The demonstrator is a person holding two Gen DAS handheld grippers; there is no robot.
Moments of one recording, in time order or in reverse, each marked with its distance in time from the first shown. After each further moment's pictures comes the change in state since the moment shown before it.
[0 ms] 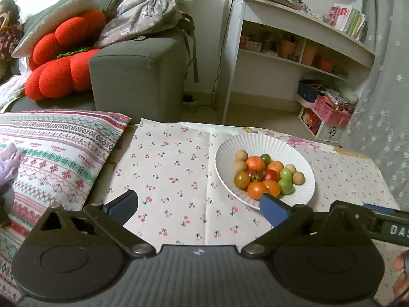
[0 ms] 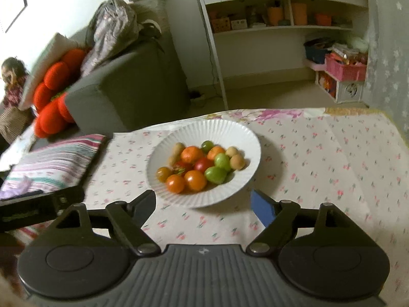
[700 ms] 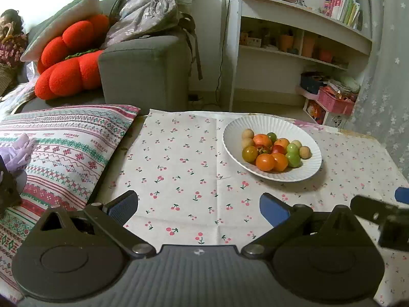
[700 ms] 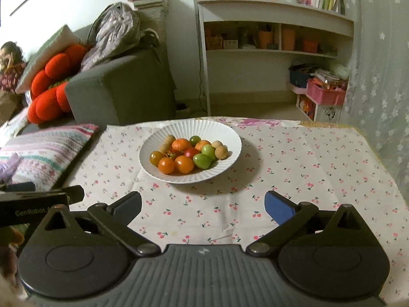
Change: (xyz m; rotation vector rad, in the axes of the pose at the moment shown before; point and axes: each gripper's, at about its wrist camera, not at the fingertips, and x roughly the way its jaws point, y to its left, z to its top) left arm -0.008 -0.001 -0.044 0.052 -0.024 0.051; right arm -0.021 0.019 -0.045 -0.132 -0.080 -0.152
